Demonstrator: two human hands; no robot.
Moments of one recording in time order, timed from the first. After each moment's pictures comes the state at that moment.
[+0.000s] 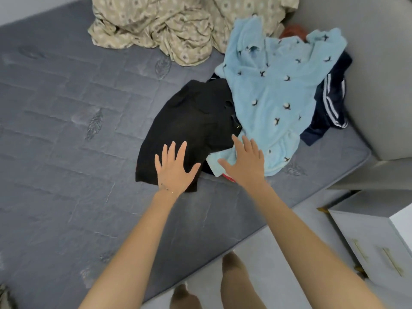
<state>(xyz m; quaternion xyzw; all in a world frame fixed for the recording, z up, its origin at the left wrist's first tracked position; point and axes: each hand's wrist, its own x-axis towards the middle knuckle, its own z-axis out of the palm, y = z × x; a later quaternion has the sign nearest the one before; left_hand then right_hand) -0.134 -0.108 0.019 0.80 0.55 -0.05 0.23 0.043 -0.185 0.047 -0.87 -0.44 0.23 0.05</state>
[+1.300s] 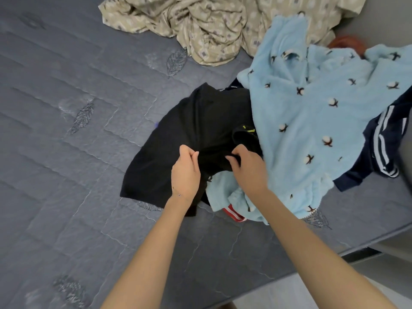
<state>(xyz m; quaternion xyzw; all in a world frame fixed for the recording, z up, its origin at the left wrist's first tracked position) -0.038 -0.048 -0.084 0.68 0.63 0.24 0.30 0.119 -0.086 -0.079 -0.77 -0.57 0.18 0.22</state>
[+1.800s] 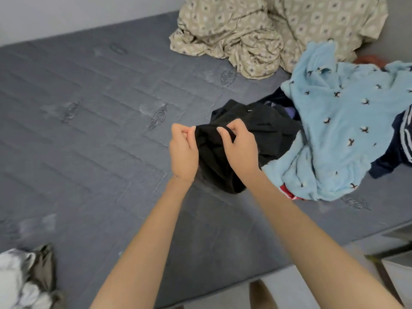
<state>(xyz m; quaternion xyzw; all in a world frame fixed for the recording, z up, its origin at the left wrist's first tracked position) -0.261 -0.055 0.056 0.60 0.60 0.42 0.33 -0.136 -0.086 0.073 -0.74 -0.50 0.23 0.38</state>
